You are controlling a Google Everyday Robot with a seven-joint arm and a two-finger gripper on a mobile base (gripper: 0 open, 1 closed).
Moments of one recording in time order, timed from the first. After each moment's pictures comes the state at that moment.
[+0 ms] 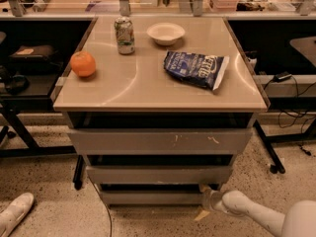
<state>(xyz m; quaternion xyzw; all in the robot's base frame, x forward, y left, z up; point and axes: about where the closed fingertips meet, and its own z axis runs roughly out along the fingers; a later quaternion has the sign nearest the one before) 0.556 -0.196 0.173 -0.63 0.69 0.05 0.35</state>
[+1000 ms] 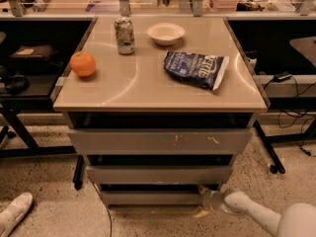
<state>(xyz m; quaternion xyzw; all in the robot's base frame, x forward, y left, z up) 0.553 -0.194 0.155 -0.63 0.69 0.09 0.35</state>
